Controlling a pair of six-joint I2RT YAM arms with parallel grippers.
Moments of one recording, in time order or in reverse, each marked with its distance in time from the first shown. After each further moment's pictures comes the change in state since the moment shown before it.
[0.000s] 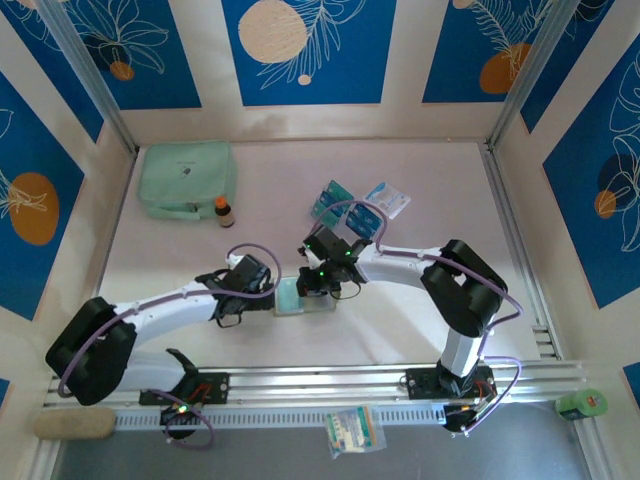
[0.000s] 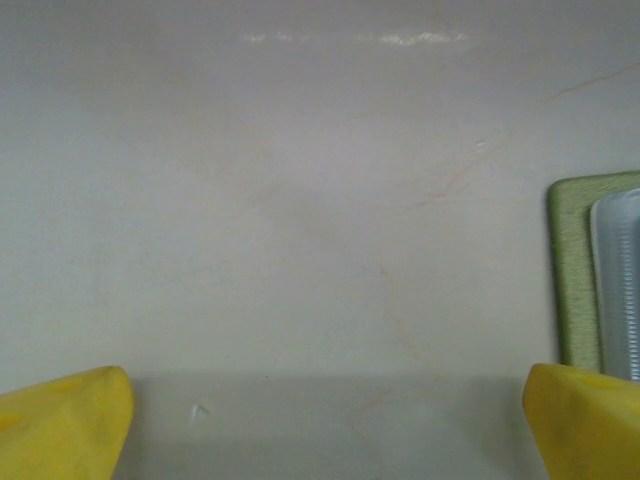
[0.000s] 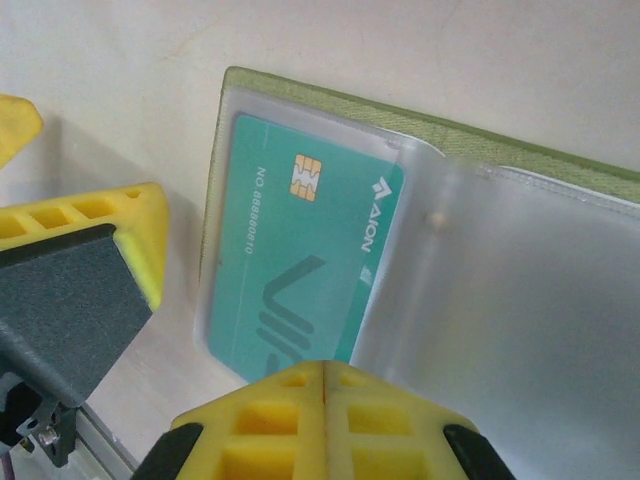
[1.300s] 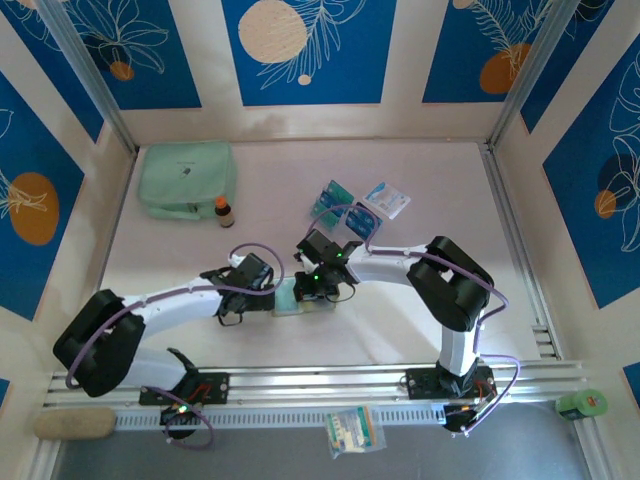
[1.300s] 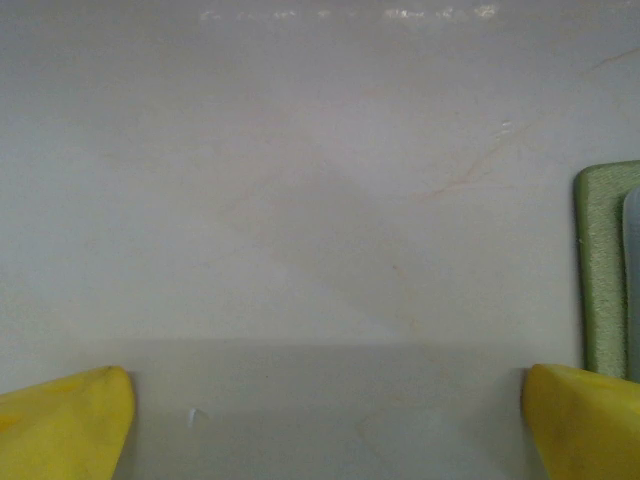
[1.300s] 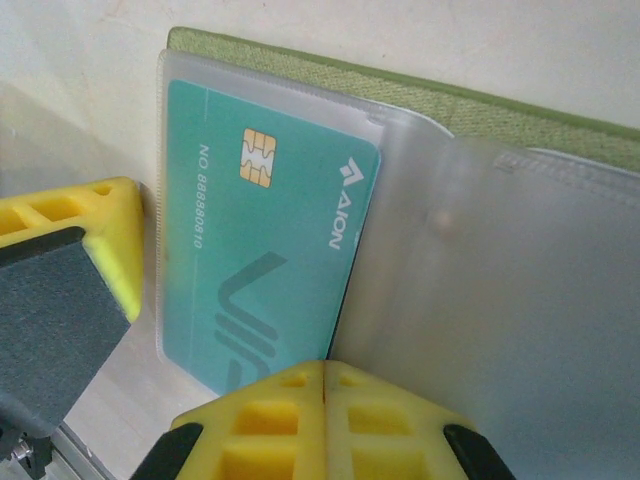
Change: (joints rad) left arm 0.003 0.044 0.026 -0.023 0.005 0.005; right arm 0.024 0.072 0.037 -0.019 0.000 0.016
